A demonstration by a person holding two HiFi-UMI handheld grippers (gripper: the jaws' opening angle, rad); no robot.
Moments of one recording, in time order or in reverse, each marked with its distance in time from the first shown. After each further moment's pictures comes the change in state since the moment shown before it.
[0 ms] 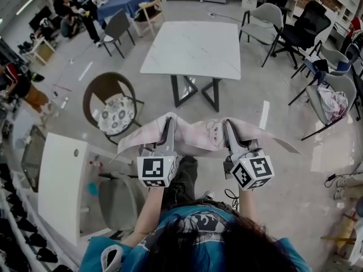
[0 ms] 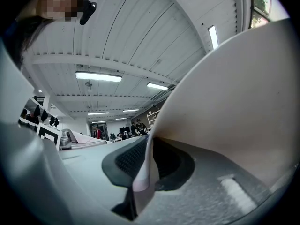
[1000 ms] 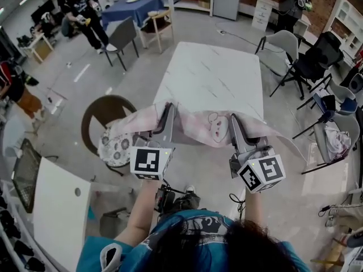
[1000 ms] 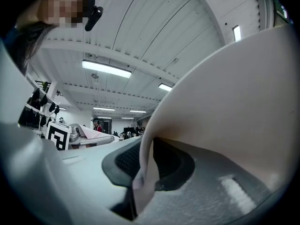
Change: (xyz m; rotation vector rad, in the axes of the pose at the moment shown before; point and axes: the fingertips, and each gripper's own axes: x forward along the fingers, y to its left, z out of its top) left arm 0.190 0.218 0.070 0.055 -0.179 -0.027; right arm 0.279 0.028 0.076 -0.176 -0.047 0.089
